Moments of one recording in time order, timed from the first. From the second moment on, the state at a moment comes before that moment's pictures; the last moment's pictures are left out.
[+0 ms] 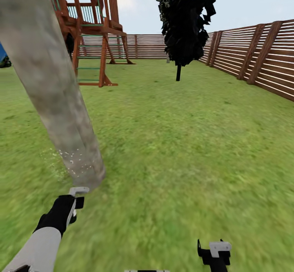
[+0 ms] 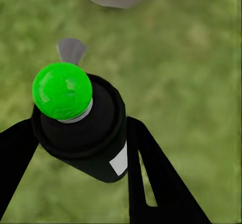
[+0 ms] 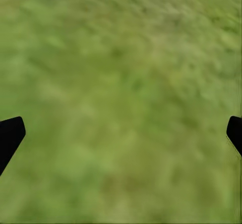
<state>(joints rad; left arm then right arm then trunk) -0.69 0.04 0.44 -0.65 -0.42 0.55 -0.01 -0.42 -0.02 -0.14 -0.09 0.36 -0.65 -0.33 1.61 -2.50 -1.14</state>
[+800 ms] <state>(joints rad) -0.69 0.03 0.56 -0.50 -0.43 0.36 -0.03 -0.42 -0.02 -0.13 -0.09 0.36 -0.65 -0.33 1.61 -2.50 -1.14</state>
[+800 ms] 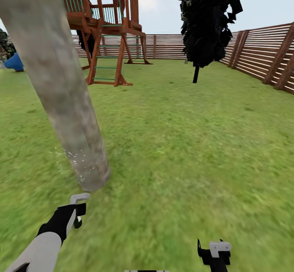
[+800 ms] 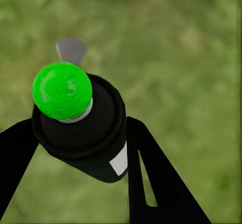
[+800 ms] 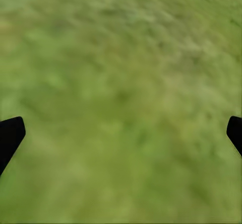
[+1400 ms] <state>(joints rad) -0.69 0.03 0.56 -0.50 -0.43 0.36 -0.03 -0.42 -0.02 -0.13 -0.09 0.36 -0.65 -0.33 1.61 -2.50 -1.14</state>
